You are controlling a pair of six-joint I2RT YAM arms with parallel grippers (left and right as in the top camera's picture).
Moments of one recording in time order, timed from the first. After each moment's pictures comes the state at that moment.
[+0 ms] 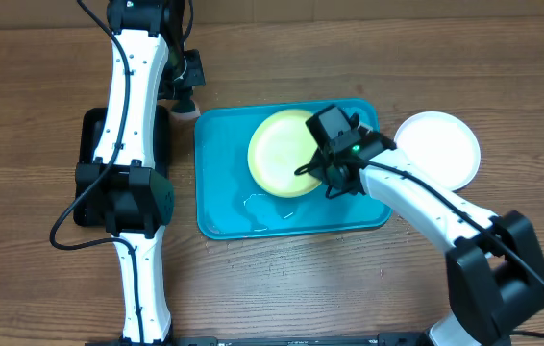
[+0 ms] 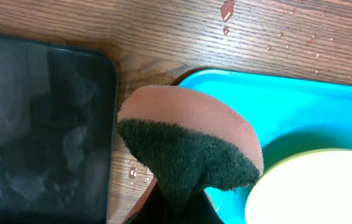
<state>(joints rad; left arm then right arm) -0.10 2.38 2.56 -1.61 -0.01 -0.33 0.53 1.78 1.19 -0.68 0.08 0.99</state>
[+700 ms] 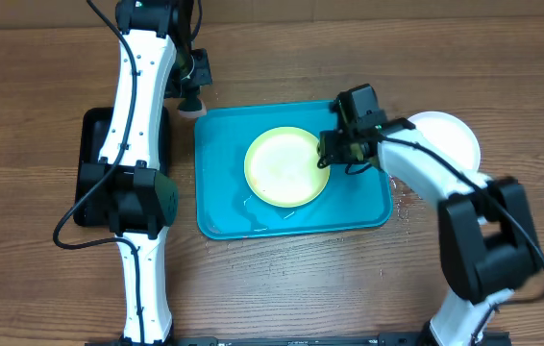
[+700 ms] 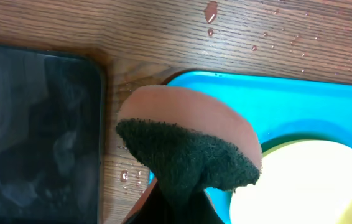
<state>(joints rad) -0.13 2.38 2.56 -1.59 -0.01 -0.33 0.35 1.93 1.24 -0.47 -0.16 0.27</state>
